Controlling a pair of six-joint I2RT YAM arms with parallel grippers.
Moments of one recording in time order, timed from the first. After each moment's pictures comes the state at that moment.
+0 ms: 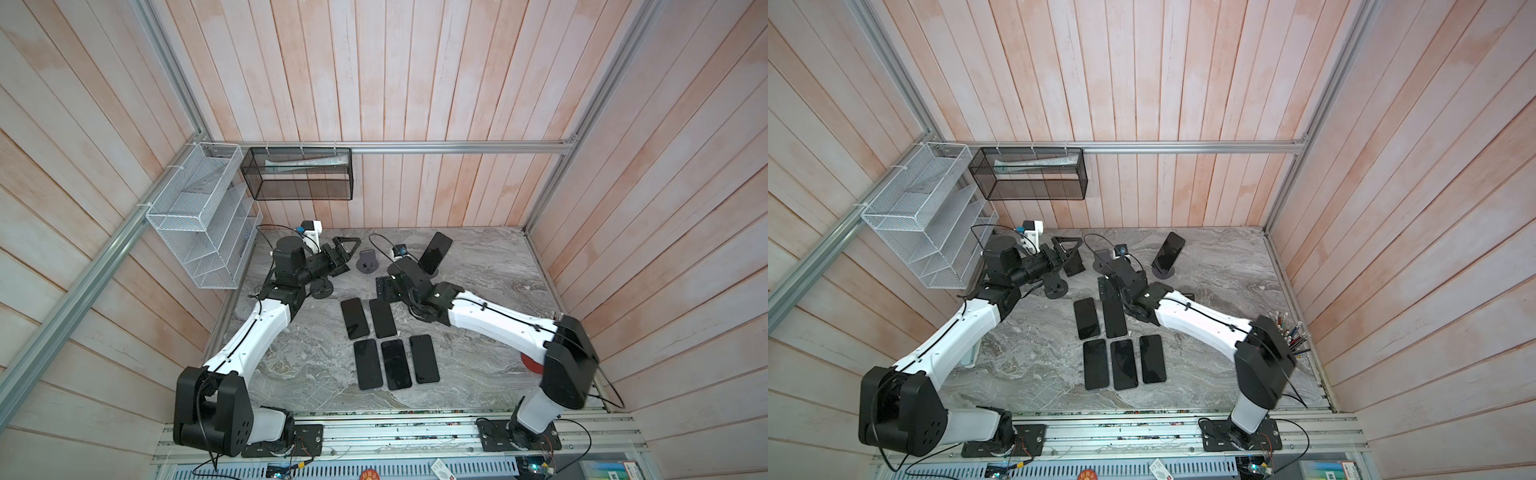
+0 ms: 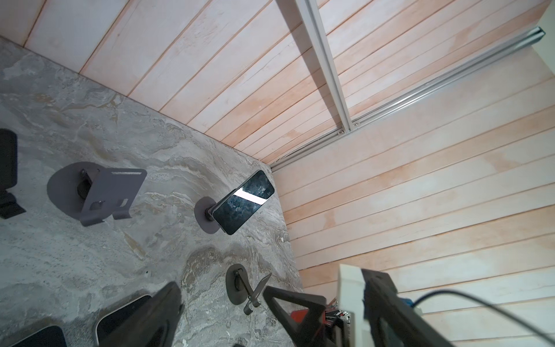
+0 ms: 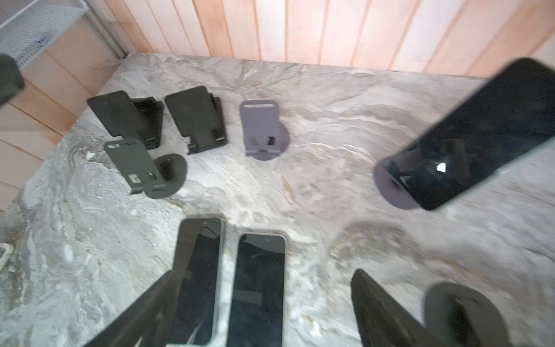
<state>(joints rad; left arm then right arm) -0.21 1.36 1.02 0.15 0.60 -0.86 0.90 1.57 1.21 -0.29 0.41 0.45</state>
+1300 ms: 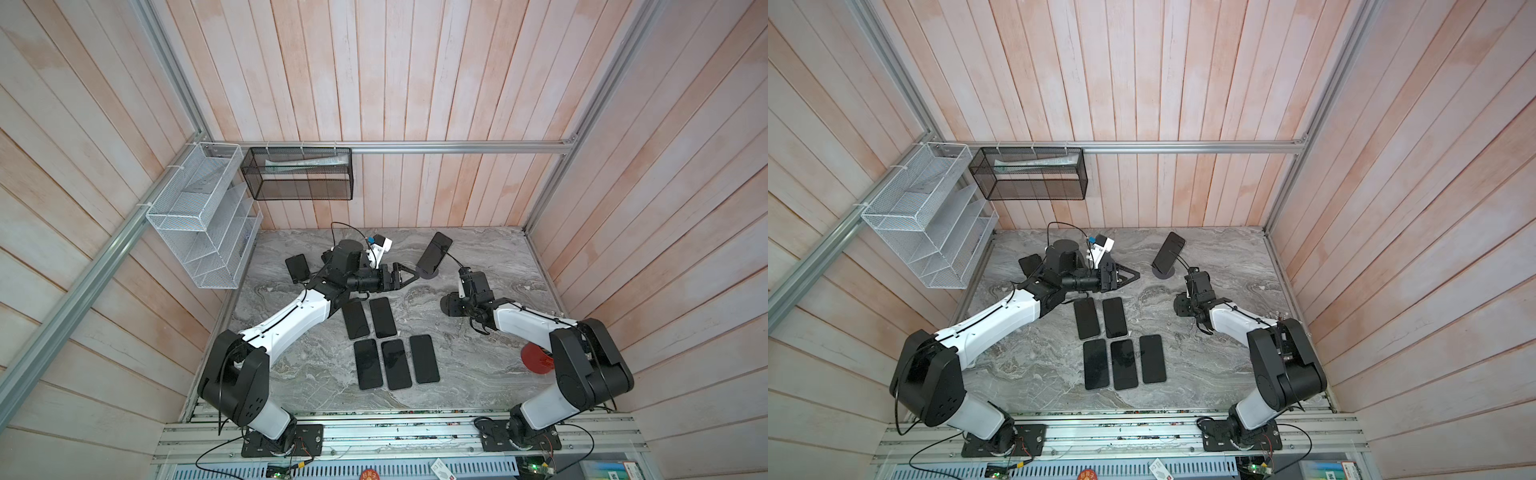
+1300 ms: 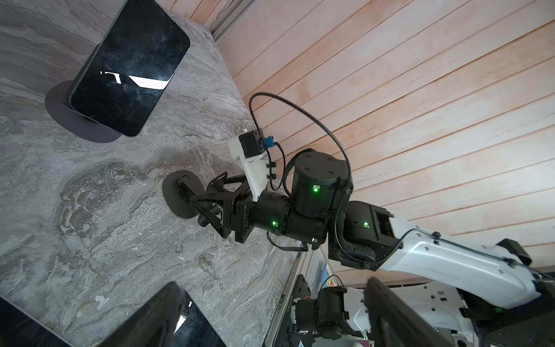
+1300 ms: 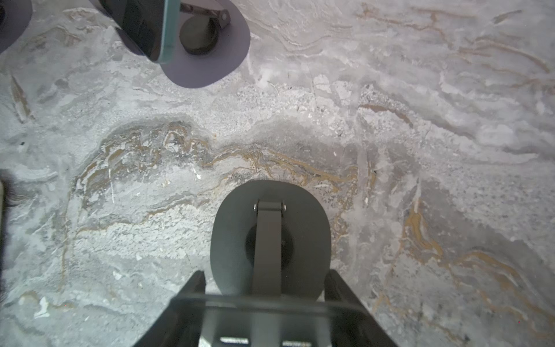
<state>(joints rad) -0.52 1.56 1.16 0.01 0.75 -0.69 0.36 1.57 0.80 -0.12 0.09 0.28</state>
